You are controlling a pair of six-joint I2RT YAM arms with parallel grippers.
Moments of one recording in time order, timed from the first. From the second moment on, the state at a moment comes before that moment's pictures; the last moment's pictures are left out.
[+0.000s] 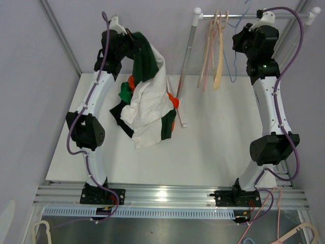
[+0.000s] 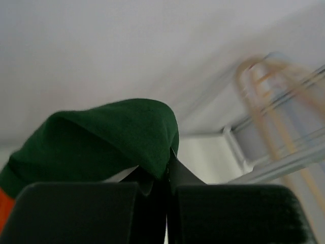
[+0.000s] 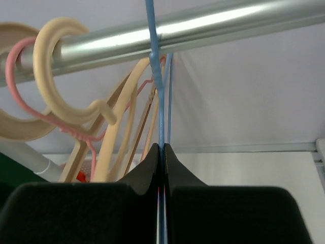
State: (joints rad) left arm -0.20 2.02 2.16 -0.09 0.24 -0.53; right arm 0.05 1.78 2.07 -0.31 -0.05 0.26
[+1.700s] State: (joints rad) left arm -0.19 1.89 1.78 -0.47 0.04 -0.56; right arm 0.11 1.70 1.93 -0.35 0.02 0.20
